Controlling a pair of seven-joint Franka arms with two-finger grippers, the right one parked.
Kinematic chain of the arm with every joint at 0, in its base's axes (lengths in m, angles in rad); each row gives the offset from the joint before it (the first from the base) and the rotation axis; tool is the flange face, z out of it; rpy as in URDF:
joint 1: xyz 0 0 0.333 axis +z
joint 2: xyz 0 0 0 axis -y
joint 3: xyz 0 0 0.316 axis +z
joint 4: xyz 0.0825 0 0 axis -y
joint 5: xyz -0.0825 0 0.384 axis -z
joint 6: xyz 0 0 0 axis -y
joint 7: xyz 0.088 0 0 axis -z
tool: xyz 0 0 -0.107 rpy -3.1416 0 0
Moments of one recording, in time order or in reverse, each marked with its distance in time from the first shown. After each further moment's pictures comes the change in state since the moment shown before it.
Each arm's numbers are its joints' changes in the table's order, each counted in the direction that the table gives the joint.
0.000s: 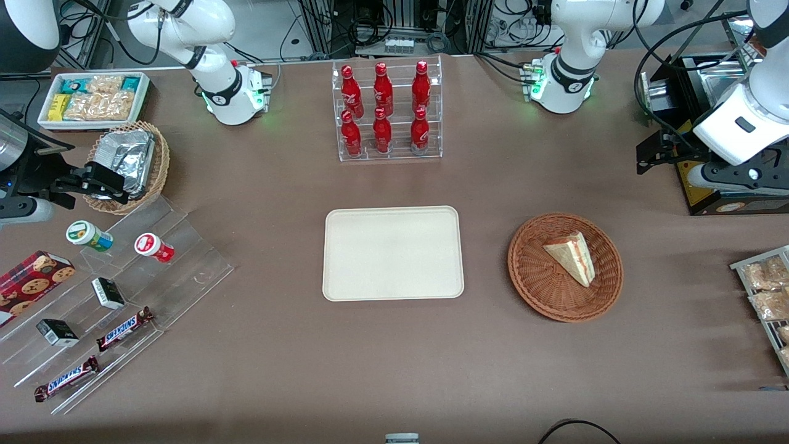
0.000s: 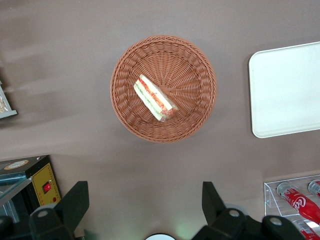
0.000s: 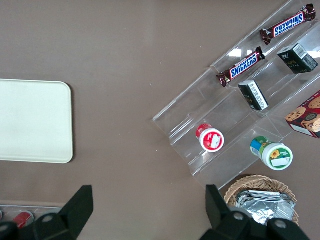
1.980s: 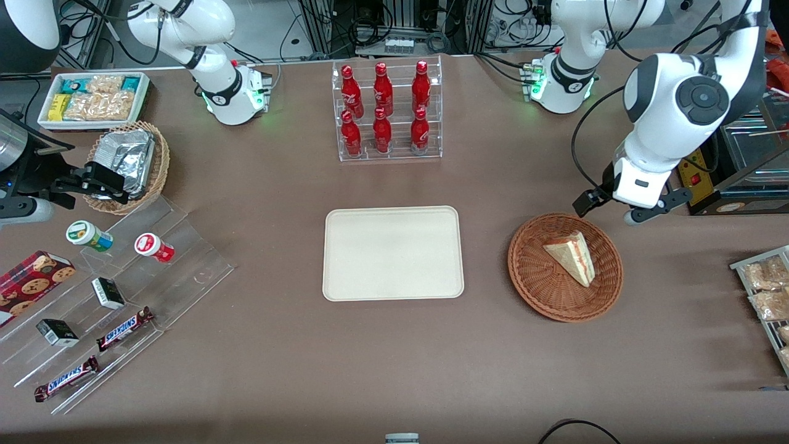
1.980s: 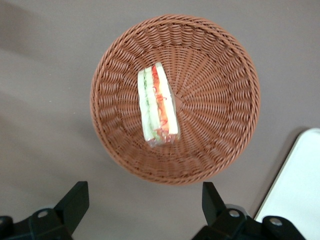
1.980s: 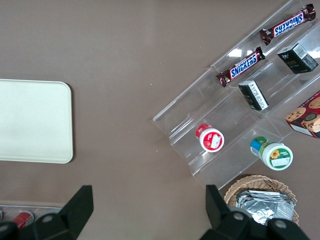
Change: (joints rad) arm -0.027 0.100 -0.034 -0.712 -0.022 0.717 -0.654
